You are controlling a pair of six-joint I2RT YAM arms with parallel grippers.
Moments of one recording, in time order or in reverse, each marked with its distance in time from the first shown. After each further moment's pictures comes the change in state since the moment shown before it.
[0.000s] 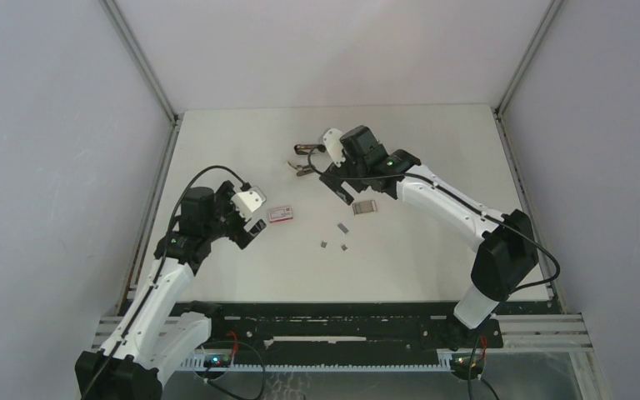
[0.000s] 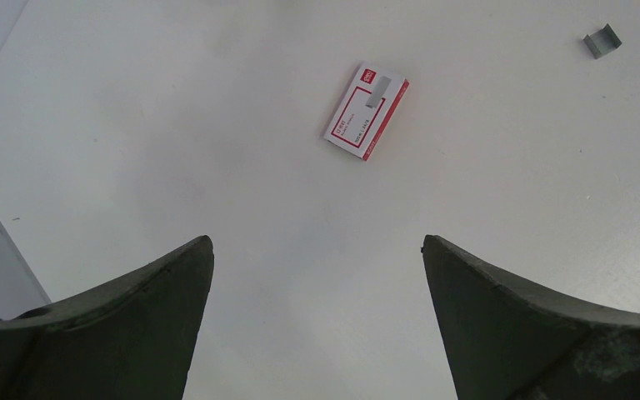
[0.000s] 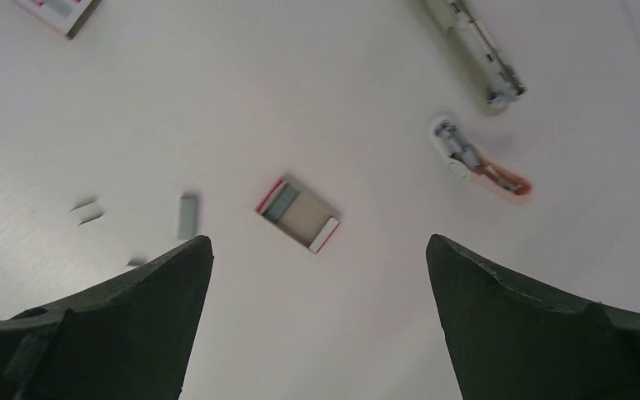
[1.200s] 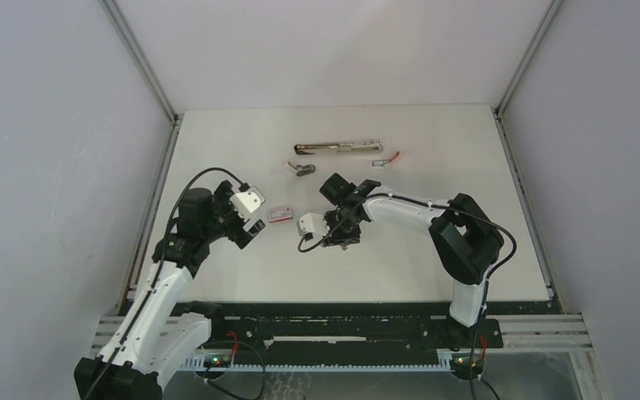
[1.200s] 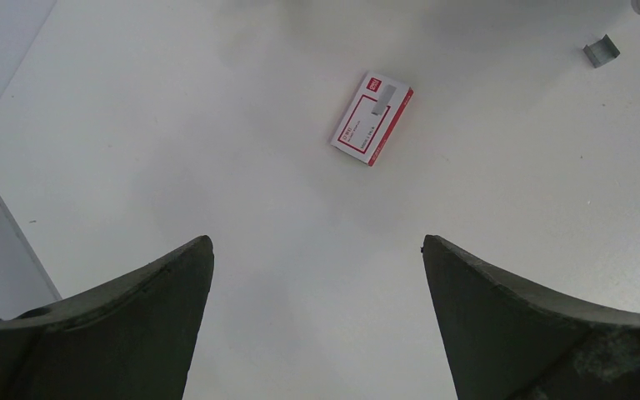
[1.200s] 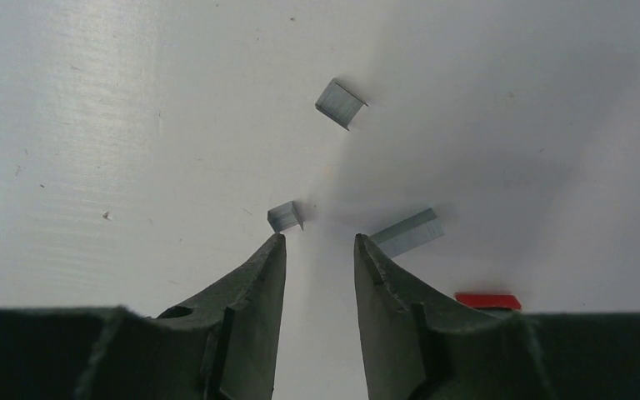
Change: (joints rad) left arm 0.000 -0.027 0.000 0.003 0.000 0.000; right arm 0.113 0.190 -0.189 -0.063 -0.402 -0.690
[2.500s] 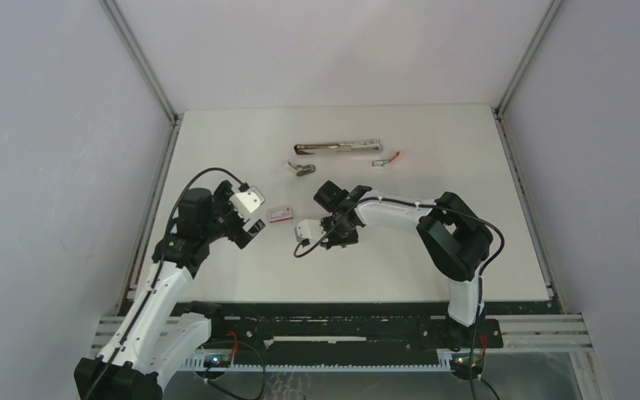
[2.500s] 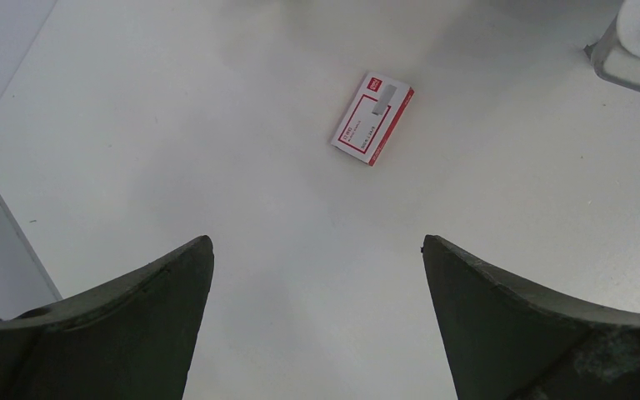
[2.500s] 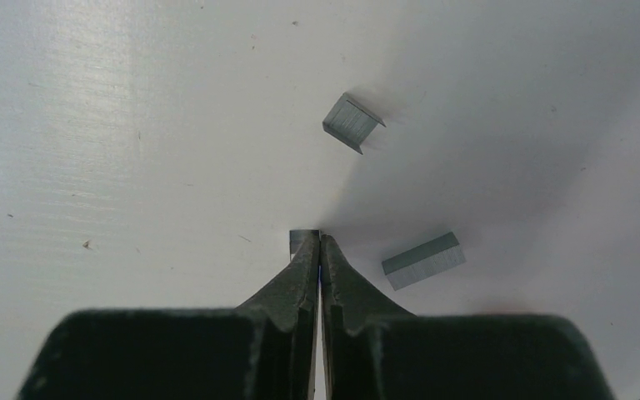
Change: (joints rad) left arm 0.001 -0.004 0.000 0.000 0.000 0.000; right arm 0.032 0.064 0.000 0.020 0.070 0.026
